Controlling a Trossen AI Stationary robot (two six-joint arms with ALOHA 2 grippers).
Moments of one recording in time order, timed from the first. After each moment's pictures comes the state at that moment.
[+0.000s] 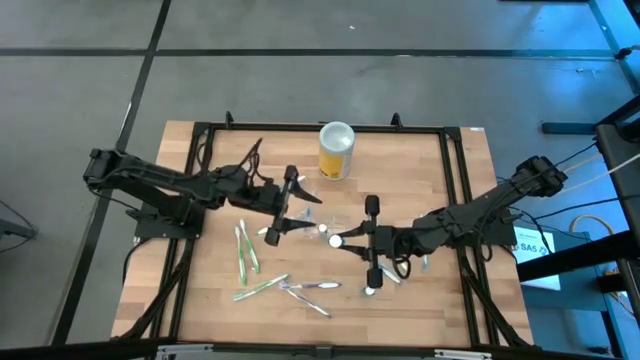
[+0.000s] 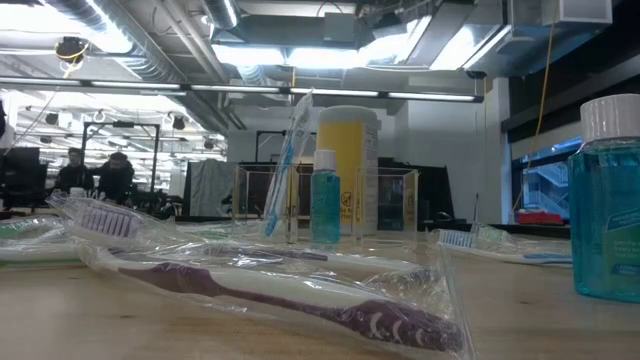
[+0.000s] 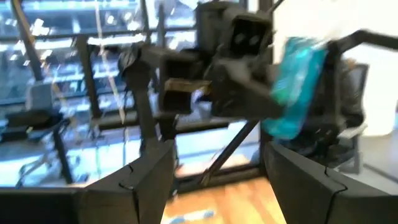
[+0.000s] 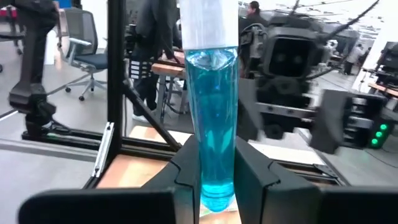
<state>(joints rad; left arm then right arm) -0.11 1.25 0.84 0.55 0.11 0.06 0.51 1.41 1.13 0.25 0.48 -0.13</state>
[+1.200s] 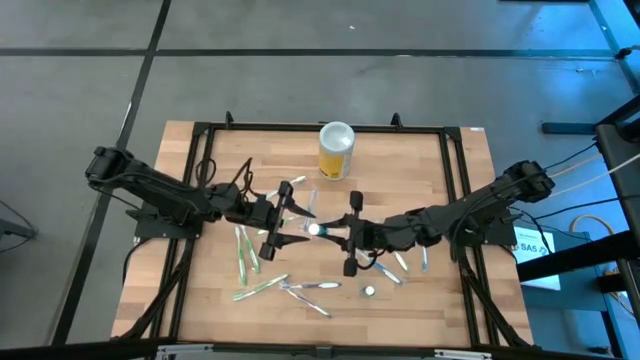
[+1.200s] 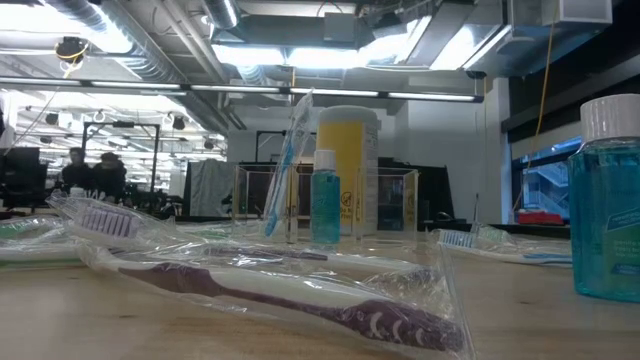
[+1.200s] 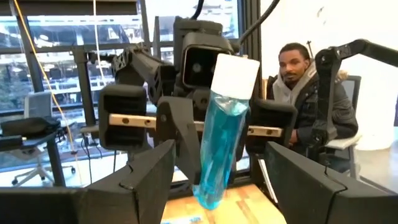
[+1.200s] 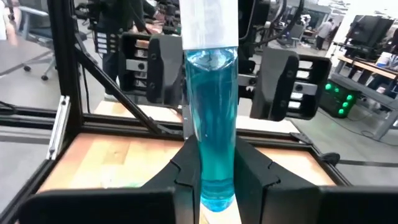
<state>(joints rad) -0.23 1.27 0.70 0.77 -0.01 0.06 0.42 1.54 1.13 0.27 0.51 -0.09</state>
